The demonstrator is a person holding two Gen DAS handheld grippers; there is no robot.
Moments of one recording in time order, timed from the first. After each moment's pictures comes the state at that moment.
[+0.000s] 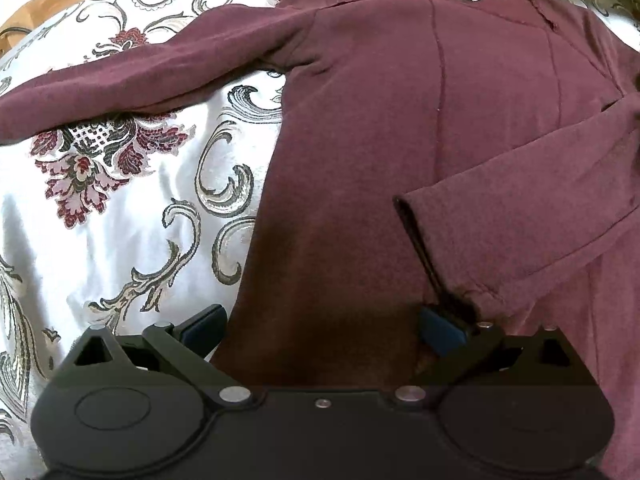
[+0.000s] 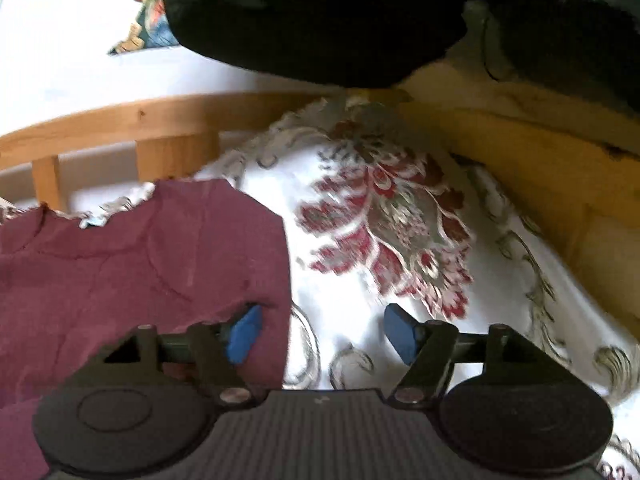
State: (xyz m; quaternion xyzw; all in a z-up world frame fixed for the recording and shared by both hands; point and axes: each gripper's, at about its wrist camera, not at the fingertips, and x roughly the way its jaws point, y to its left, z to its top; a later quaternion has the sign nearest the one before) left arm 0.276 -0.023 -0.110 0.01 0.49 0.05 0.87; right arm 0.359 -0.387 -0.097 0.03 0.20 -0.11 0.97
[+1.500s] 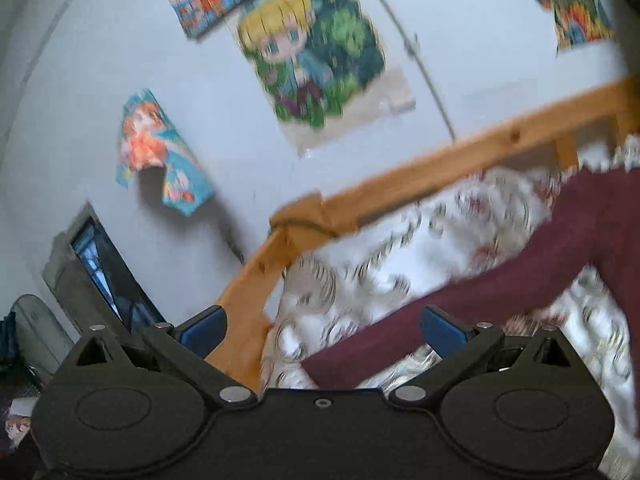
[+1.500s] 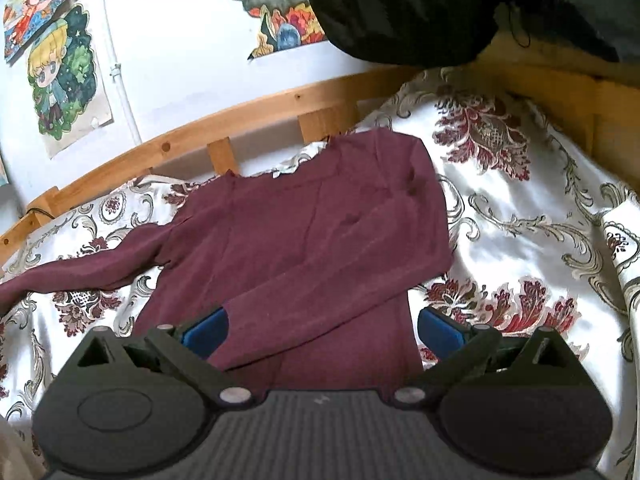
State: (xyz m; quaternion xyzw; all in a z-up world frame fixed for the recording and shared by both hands) left arm 0.165 0.182 0.066 0.20 0.22 0.23 0.93; right arm 0.181 -0.286 -0.063 0.13 0.26 0.05 0.96
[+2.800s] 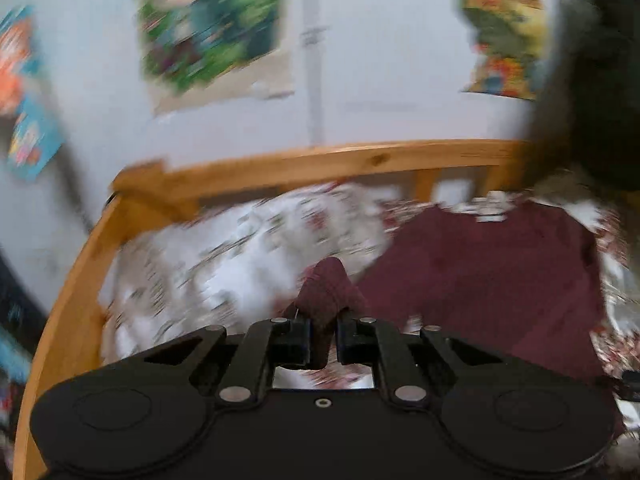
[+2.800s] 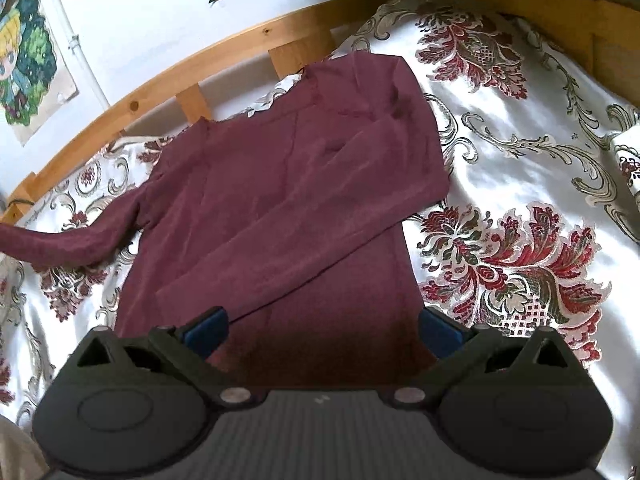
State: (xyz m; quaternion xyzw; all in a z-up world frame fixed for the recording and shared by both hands) left arm 0.216 0.137 0.156 0.04 0.33 0.00 0.94; right arm 0.204 -0.296 -0.081 0.18 0.36 0.05 0.92
